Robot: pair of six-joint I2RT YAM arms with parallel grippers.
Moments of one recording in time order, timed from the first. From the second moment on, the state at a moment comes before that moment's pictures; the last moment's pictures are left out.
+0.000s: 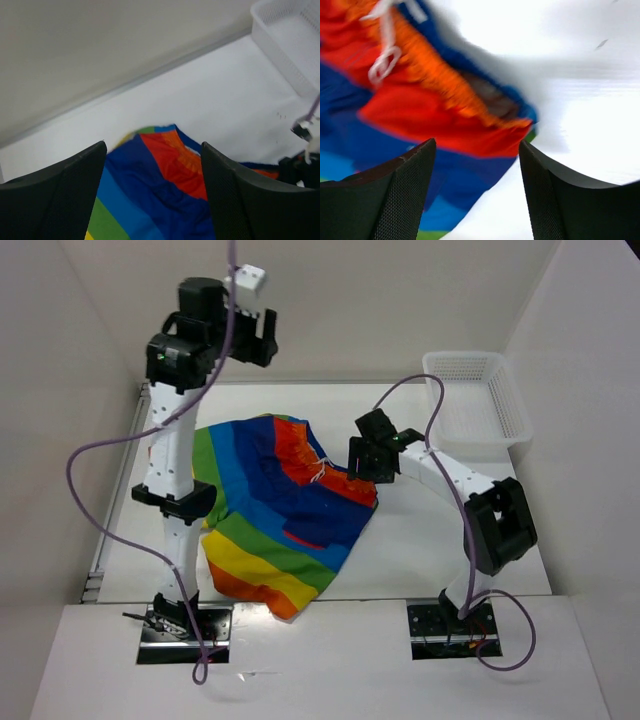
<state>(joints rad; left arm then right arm) -0.26 2.19 3.13 -1.25 0.16 0.07 0.51 1.63 1.24 -0.63 0.09 0.55</state>
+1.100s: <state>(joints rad) -0.26 1.29 1.39 -0.76 -0.08 0.07 0.27 1.82 1.18 -0.44 -0.17 0.41</state>
